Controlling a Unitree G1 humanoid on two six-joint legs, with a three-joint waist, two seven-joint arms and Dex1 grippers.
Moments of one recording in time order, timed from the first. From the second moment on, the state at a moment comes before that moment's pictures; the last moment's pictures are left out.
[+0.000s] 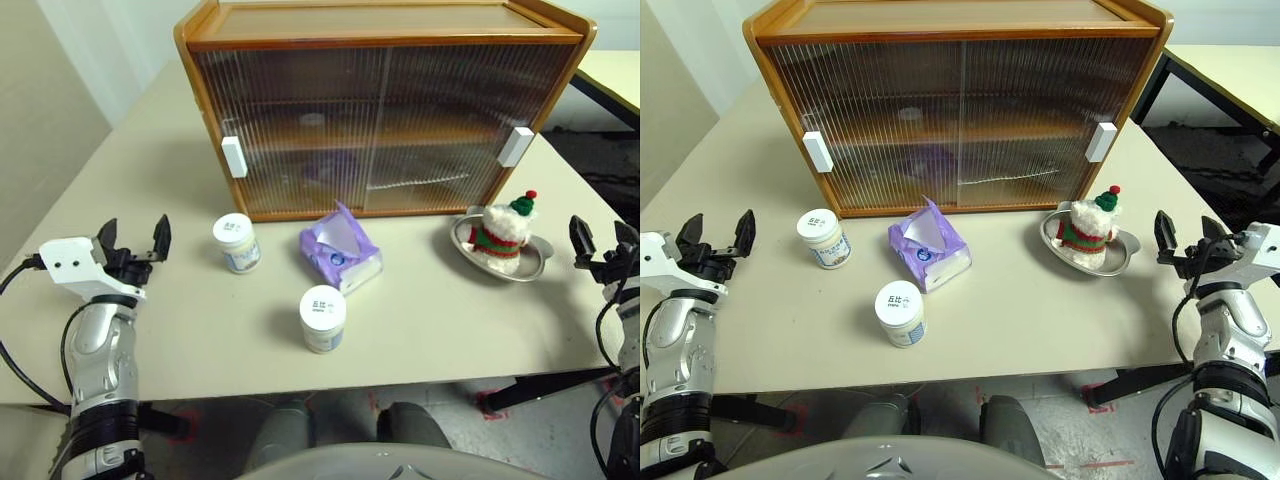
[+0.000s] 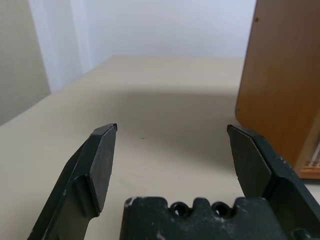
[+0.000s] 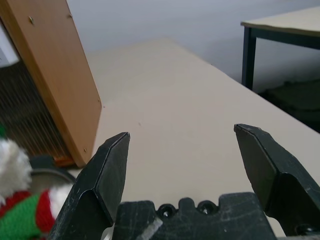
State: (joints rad) left arm -0.08 0.38 0.43 0.25 -0.35 -0.21 -0.34; right arm -0.29 -0.58 -0.53 0.83 0.44 -0.33 0.61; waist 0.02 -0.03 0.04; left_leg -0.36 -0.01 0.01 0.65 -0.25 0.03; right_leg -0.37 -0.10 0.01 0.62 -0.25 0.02
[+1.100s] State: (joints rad) left arm -0.21 0.46 0.42 0.38 -0.35 -0.21 -0.37; right arm -0.30 -0.80 -0.50 -0.03 0.89 0.35 0.91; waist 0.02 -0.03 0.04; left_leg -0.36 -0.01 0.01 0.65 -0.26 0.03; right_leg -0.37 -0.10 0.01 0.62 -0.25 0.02
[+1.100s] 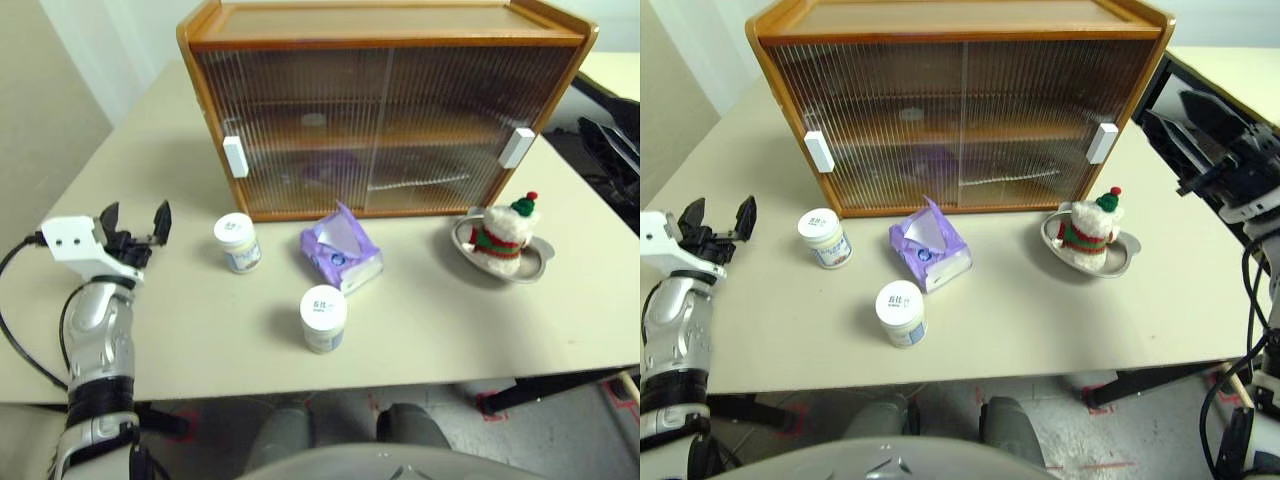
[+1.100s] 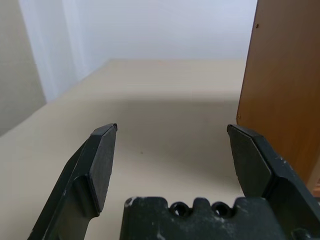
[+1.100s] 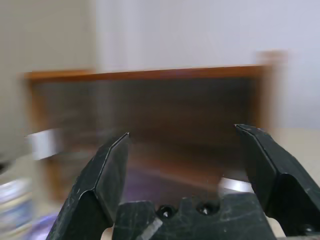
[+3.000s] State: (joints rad) left arm -0.45 0.42 0.26 0.05 -0.54 0.36 -0.51; right arm -0.35 -0.69 -0.24 -0.31 0.94 0.55 1.04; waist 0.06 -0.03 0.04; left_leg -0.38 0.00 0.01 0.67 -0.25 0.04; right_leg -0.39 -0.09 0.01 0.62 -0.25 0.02
